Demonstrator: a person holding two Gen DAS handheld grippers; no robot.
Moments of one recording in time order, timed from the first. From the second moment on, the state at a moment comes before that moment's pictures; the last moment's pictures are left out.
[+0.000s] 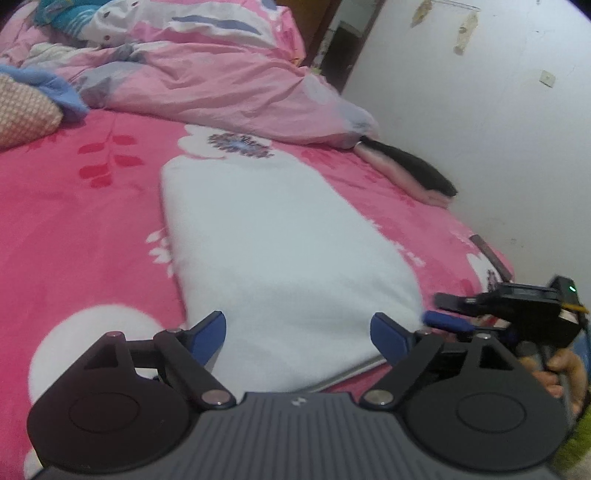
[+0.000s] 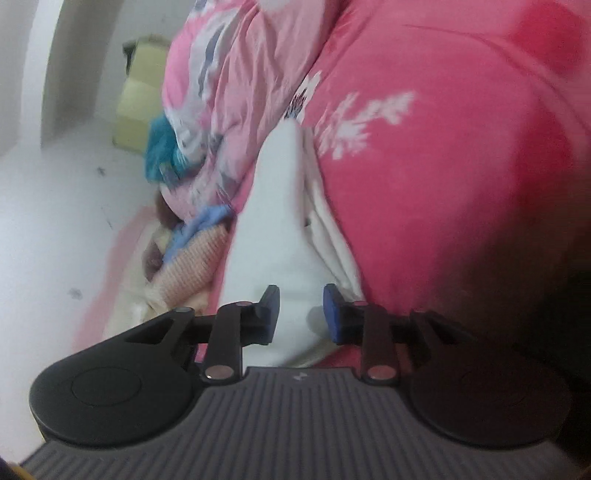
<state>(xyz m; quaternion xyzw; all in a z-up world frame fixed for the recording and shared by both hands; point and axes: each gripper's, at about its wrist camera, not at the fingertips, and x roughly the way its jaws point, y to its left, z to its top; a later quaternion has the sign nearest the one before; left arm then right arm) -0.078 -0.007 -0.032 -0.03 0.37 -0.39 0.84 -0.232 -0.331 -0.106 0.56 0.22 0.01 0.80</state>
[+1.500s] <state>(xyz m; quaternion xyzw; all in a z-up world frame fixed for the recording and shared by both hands) -0.071 -0.009 -0.046 0.05 0.41 -0.27 0.87 -0.241 -0.217 -0.041 0.18 0.30 -0.22 0.91</state>
